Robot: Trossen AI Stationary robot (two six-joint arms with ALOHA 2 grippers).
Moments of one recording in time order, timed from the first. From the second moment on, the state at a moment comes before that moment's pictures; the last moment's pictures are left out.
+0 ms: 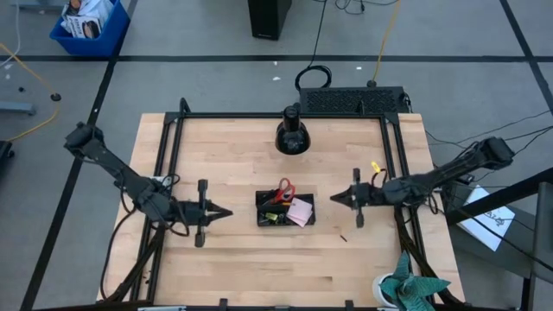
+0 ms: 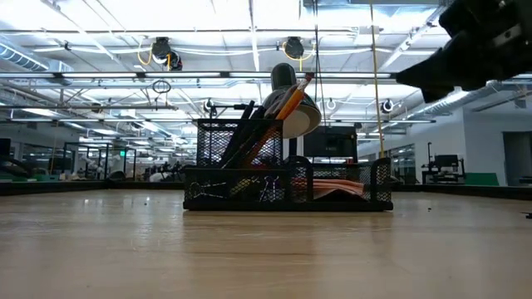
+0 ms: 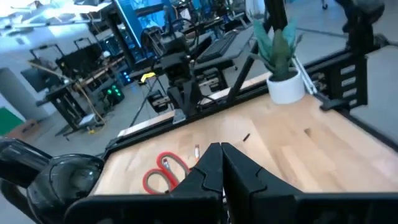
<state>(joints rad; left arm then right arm) -0.66 0.94 0.53 0.30 -0.63 0.29 0.35 0.77 0.17 0.40 0.35 0.09</state>
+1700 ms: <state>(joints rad) -0.45 0.47 0.01 0.61 -0.37 0.25 0.30 0.49 0.02 0.48 0.17 0.04</state>
